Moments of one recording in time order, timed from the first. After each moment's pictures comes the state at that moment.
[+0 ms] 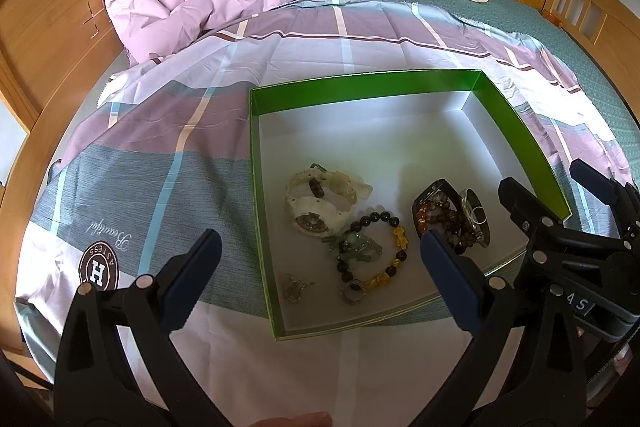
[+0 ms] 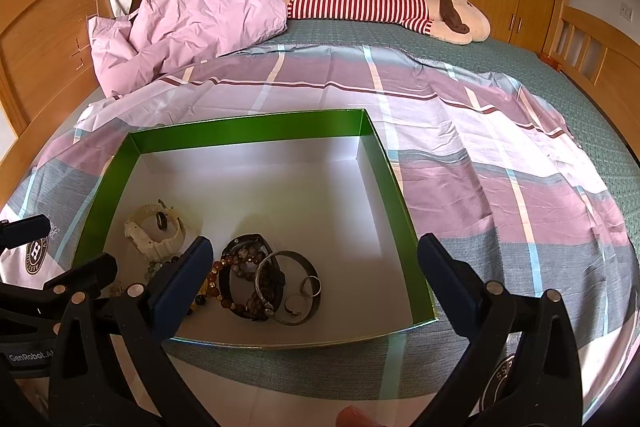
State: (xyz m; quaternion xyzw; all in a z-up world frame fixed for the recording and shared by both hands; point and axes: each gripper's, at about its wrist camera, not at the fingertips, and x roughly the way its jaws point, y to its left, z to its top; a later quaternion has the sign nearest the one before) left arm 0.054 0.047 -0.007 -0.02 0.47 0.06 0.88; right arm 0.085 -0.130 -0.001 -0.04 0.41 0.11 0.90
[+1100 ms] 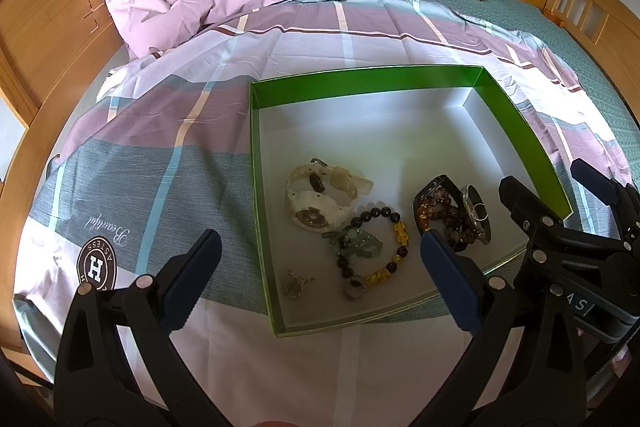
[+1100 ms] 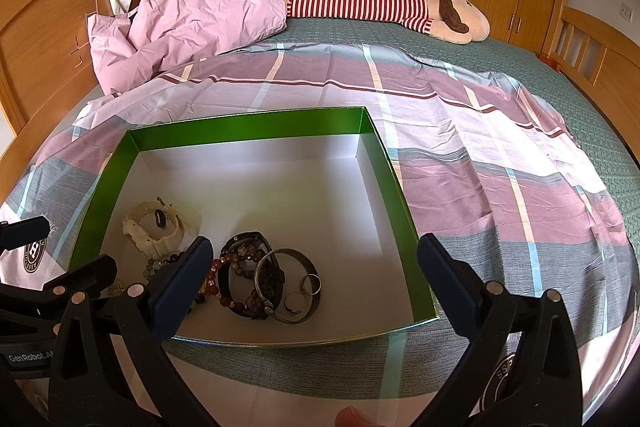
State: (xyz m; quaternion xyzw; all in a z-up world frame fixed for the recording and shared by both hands) left arm 0.053 0.050 -0.010 -0.03 0.48 0.06 0.88; right arm 0.085 -0.130 -0.002 -0.04 0.41 0.11 0.90
